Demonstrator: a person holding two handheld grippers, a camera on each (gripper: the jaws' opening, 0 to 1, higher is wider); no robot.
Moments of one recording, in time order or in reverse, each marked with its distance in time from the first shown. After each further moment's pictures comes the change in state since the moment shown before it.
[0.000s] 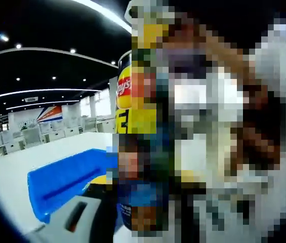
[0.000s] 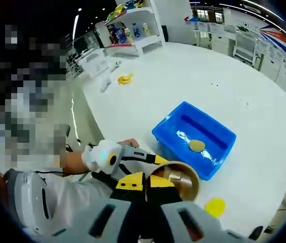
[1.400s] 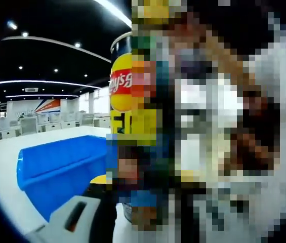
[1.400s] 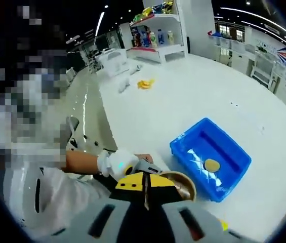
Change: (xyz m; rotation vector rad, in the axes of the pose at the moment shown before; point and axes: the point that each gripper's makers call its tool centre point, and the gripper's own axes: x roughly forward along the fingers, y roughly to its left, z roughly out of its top) left arm -0.006 -0.009 -0.025 -0.077 -0.028 -0.028; right arm 0.004 0.037 0.027 -0.190 -0.177 0.115
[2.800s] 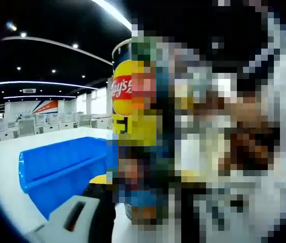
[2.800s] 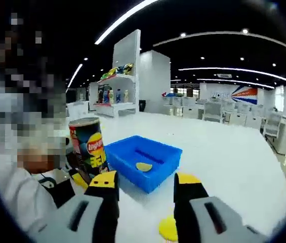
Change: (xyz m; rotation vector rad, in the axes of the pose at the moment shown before) left arm -0.006 0.000 0.002 0.007 0.002 -0.022; right arm -0.065 -0.136 -0.164 0.092 -0.580 -0.416
